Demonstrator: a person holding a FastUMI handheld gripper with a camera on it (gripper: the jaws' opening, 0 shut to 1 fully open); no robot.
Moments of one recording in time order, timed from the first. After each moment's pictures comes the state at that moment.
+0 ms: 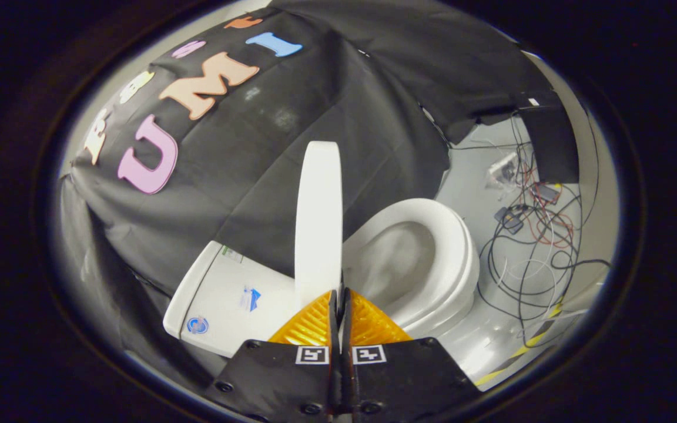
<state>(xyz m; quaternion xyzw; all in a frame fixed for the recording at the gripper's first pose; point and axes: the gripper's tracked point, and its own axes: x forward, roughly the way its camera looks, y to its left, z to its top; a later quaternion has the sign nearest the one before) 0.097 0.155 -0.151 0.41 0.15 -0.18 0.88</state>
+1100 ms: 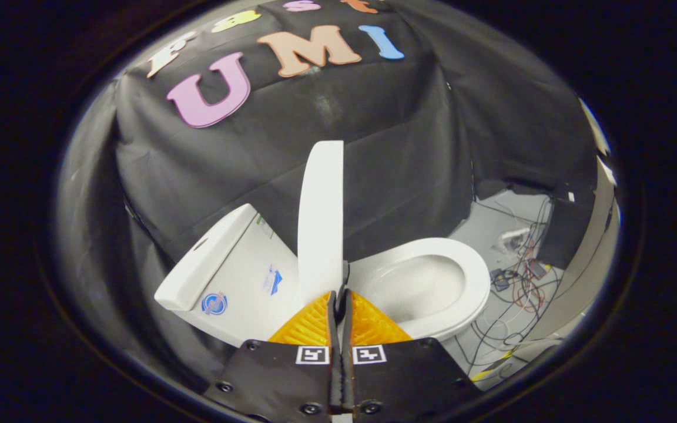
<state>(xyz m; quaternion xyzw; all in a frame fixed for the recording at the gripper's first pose) 0.144 0.254 -0.062 0.21 0.18 -0.18 0.94</state>
